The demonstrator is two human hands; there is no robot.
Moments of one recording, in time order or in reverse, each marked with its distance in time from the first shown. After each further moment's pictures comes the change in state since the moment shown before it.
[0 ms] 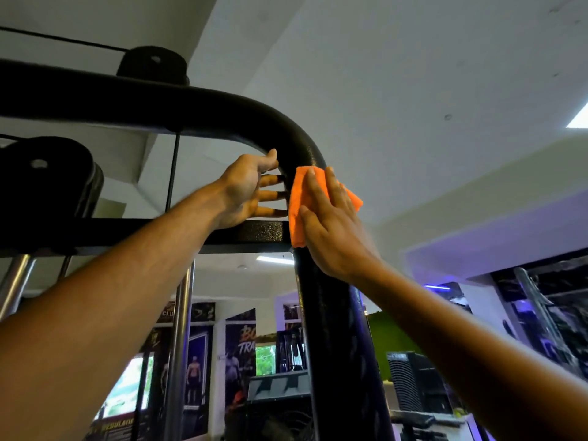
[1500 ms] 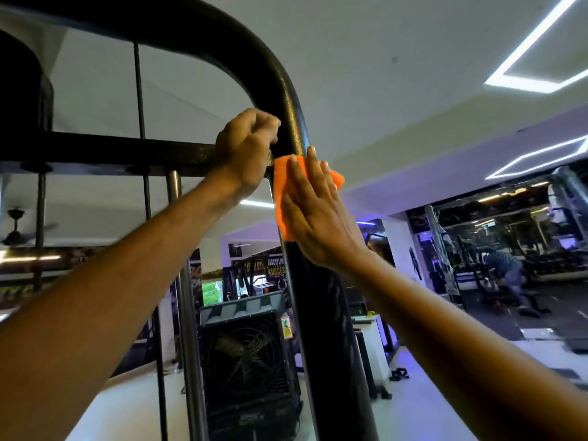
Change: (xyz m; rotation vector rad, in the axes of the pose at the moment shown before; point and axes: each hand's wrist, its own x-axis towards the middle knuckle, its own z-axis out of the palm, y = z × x) left_hand -0.076 -0.033 0.041 0.143 0.256 0.378; right_hand -0.108 -0.016 0.009 -0.223 -0.041 0.054
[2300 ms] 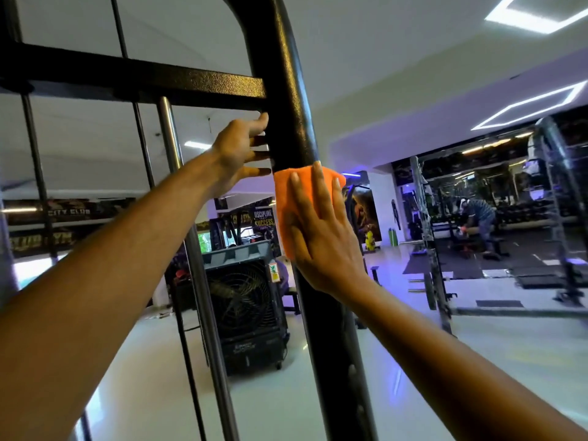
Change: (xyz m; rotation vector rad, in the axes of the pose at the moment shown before) left_hand -0.067 -0.039 -0.007 -0.332 -0.404 -0.484; right_hand -0.133 -0.012 0.036 -0.051 0.036 0.062
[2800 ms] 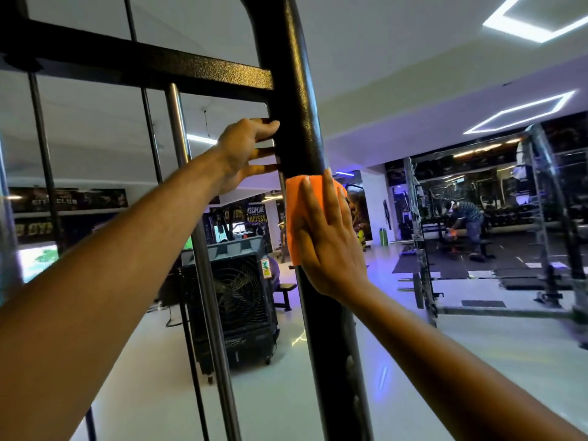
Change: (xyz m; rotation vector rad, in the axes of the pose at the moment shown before) left_hand -0.007 -0.010 -0.003 -0.097 -0.002 -0.013; right_hand -0.019 -0.006 0.000 0.020 0.026 0.045
